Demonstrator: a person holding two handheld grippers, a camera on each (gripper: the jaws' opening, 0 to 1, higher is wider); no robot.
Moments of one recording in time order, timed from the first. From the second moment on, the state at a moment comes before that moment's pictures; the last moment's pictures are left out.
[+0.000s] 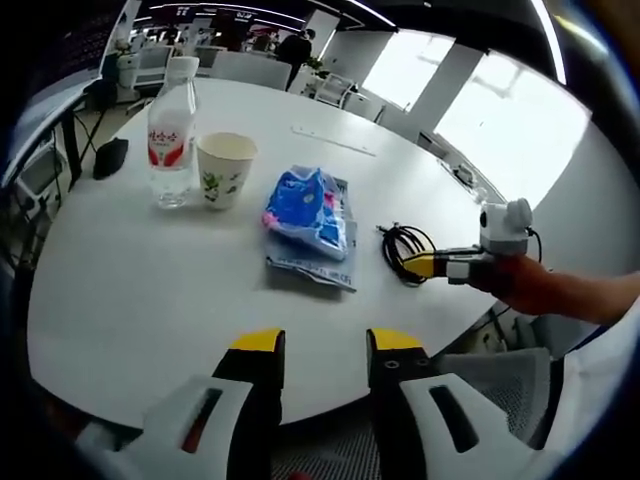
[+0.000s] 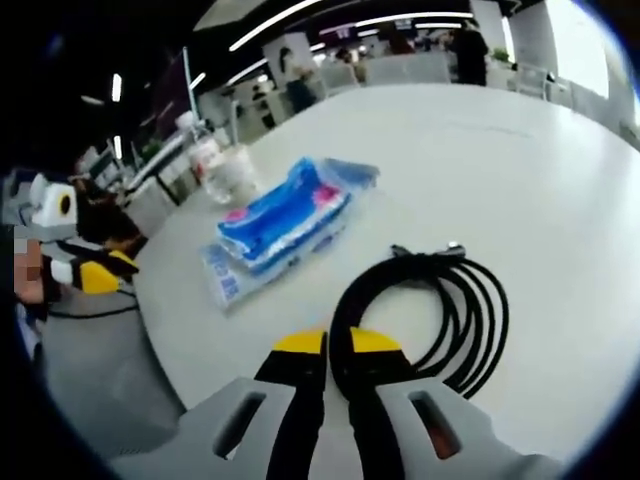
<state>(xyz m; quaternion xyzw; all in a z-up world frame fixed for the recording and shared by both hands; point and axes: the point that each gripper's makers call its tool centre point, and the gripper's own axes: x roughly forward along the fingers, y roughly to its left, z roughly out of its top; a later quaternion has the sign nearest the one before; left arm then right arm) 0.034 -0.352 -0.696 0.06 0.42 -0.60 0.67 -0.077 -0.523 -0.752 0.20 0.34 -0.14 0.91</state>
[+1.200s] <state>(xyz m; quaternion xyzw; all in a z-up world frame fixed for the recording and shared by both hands) 0.022 -0.401 -0.703 0.05 0.45 -0.59 0.67 -0.046 -0.553 -0.732 0.18 0.33 -0.11 0.92</state>
